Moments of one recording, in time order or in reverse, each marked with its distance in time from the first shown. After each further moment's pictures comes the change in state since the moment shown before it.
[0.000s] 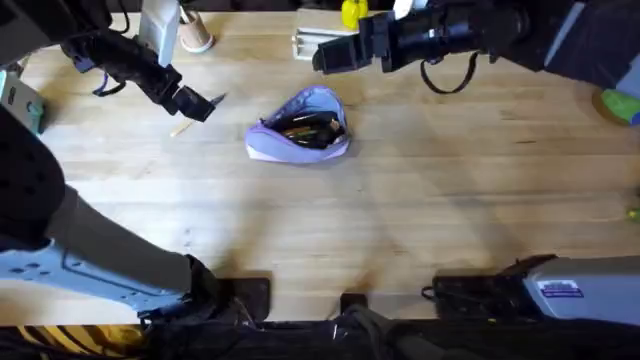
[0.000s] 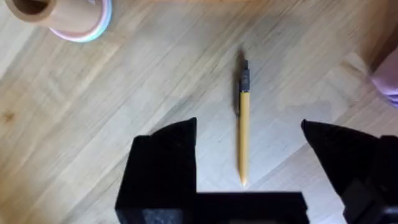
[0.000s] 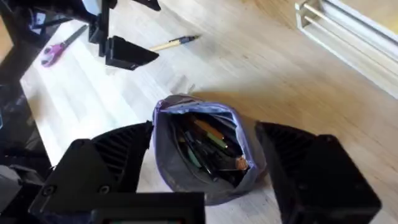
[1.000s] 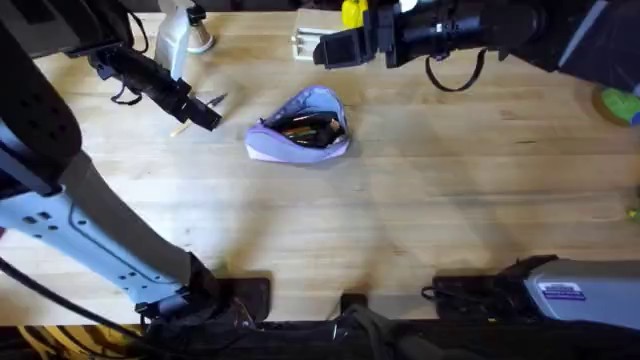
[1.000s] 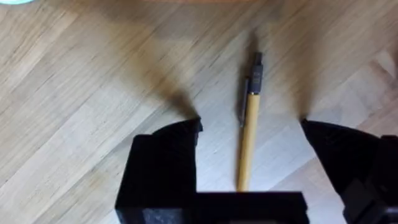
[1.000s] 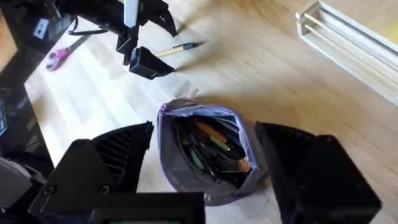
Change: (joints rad) left arm 0.008 0.206 0.071 -0.041 -0.014 -0.063; right arm 0.000 -0.036 0.000 -0.001 -0.001 0.010
